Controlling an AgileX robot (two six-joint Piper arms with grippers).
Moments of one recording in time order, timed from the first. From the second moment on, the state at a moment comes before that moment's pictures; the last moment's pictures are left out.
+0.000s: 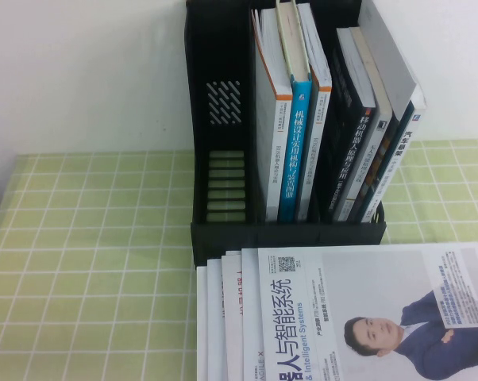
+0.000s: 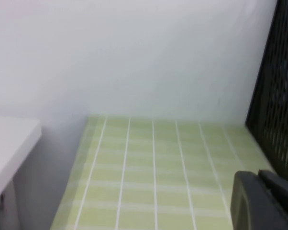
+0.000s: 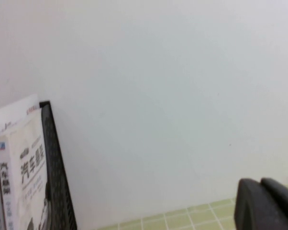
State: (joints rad) right arm -0.07 -0.01 0.03 0.53 -0.08 -0.37; left arm -0.01 0.01 0.02 -0.08 0.14 -0.06
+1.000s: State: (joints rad) right arm -0.07 -0.01 0.03 0.50 0.34 -0.30; left arm -0.01 0.01 0.02 -0.09 -0.21 -0.25
